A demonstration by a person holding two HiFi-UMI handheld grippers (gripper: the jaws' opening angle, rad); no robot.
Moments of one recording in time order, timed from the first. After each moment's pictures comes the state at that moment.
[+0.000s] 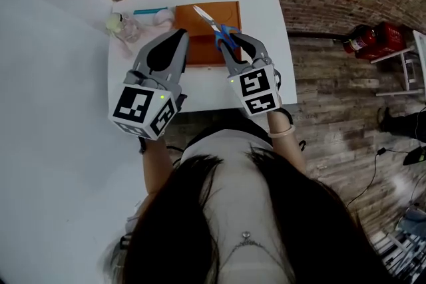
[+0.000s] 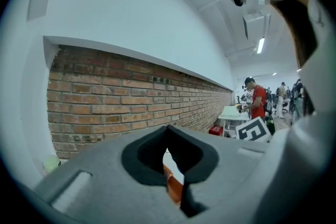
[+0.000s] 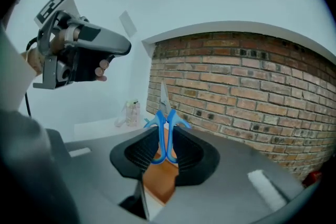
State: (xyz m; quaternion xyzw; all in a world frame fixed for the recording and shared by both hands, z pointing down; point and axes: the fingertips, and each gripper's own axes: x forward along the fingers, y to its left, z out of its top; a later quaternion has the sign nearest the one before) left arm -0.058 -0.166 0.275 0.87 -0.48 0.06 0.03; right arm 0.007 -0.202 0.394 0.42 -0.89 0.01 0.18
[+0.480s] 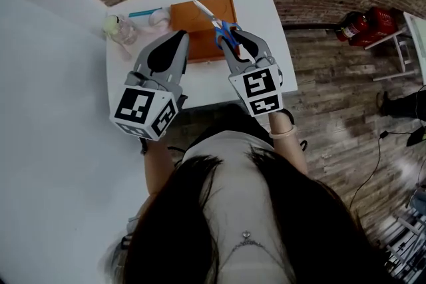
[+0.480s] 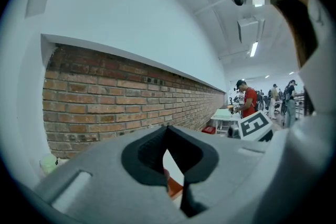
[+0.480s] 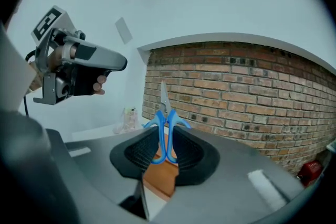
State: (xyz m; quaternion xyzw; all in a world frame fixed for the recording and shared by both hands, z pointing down) left arm -0.059 -0.138 0.275 0.89 -0.45 0.06 0.03; right arm 0.012 -0.171 0.370 0.46 -0.88 0.01 0.15
